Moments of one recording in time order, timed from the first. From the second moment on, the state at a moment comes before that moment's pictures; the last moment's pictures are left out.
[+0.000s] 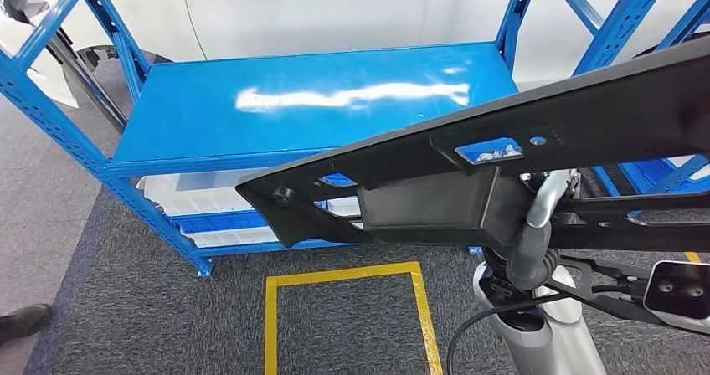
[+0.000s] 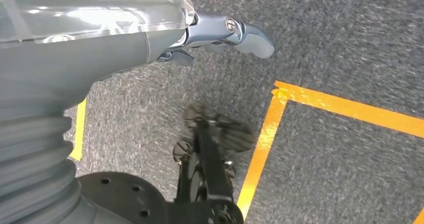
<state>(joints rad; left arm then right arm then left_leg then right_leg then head) -0.08 -0.04 1.30 -0.22 -0.73 -0.06 -0.32 -0.33 -0.11 0.35 -1.99 -0.31 0.41 -0.65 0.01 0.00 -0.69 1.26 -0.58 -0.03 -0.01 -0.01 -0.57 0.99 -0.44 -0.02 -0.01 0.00</state>
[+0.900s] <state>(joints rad) -0.08 -0.04 1.31 -0.22 -0.72 -0.03 -0.29 -0.28 -0.13 0.35 -2.03 -0.19 0.37 -0.67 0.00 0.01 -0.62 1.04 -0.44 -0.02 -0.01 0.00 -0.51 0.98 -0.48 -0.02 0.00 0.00</state>
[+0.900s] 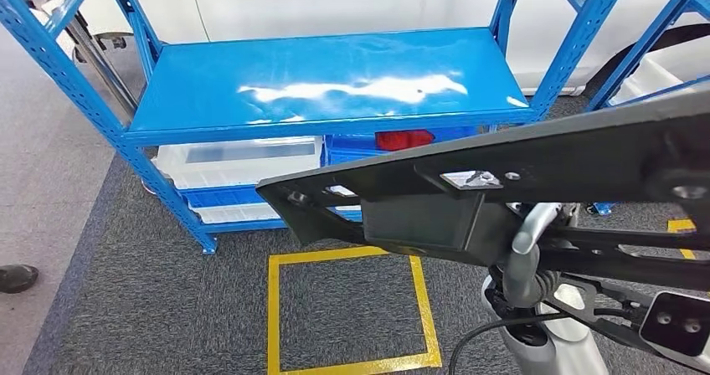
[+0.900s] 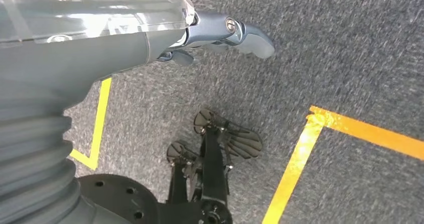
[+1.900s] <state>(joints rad) -0.08 -0.06 1.30 -0.22 -0.77 0.00 -0.33 -0.23 -0.21 0.23 -2.09 -0.24 0.29 -0.70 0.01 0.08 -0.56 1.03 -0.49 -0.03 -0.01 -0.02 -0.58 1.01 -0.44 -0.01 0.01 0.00</state>
